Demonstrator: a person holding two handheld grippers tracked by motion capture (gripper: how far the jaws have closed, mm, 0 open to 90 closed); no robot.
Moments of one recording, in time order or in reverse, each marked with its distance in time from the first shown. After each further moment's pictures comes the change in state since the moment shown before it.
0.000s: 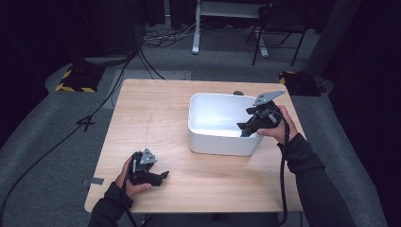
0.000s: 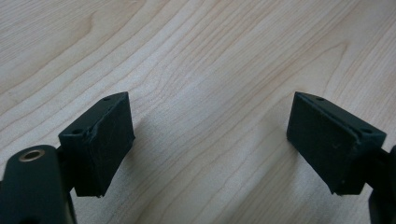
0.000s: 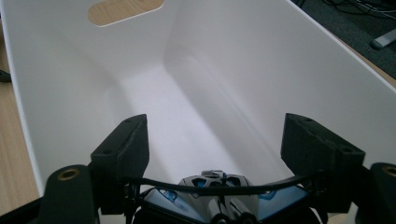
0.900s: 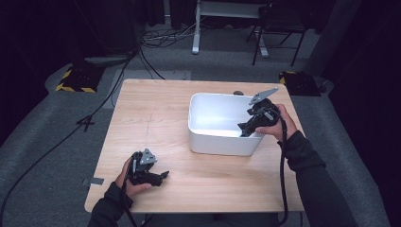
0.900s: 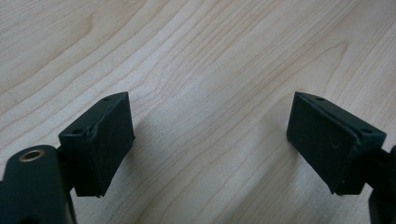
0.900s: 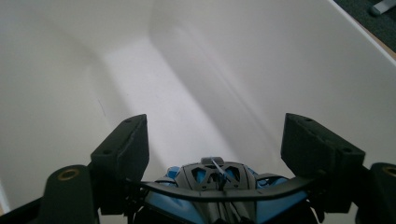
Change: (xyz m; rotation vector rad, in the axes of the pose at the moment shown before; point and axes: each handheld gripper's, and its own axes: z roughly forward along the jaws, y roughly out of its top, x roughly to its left) left arm 0.000 0.000 0.000 -0.002 0.002 0.001; right arm -0.004 0.007 0.008 0.137 -0.038 -0.010
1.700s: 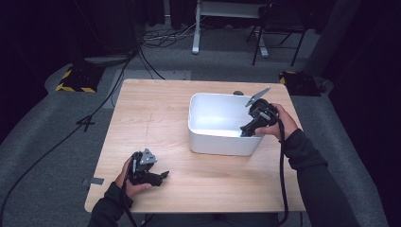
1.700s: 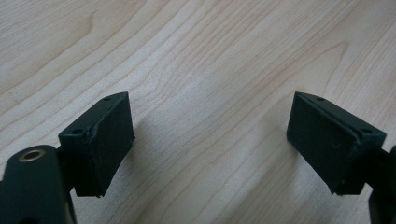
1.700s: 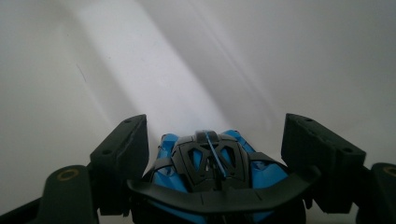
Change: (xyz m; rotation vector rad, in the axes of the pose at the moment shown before) left arm 0.000 0.000 0.000 -0.002 0.004 0.001; right arm 0.001 0.004 0.008 0.158 -0.033 0.009
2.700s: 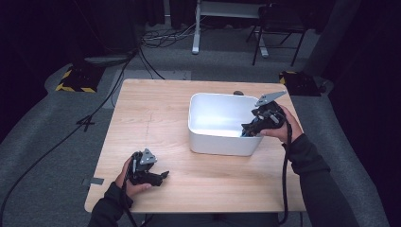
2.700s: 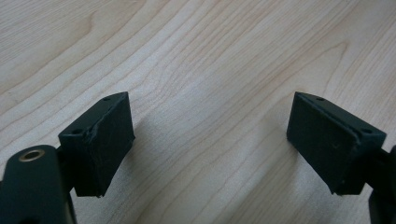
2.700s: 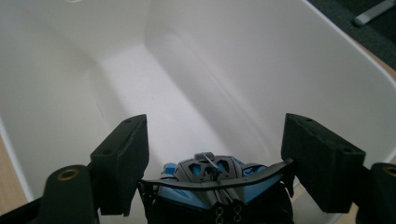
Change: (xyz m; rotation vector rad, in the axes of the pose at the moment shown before) left arm 0.000 0.000 0.000 0.003 -0.008 -0.003; right arm 0.001 -0.022 -0.018 -0.223 0.003 0.030
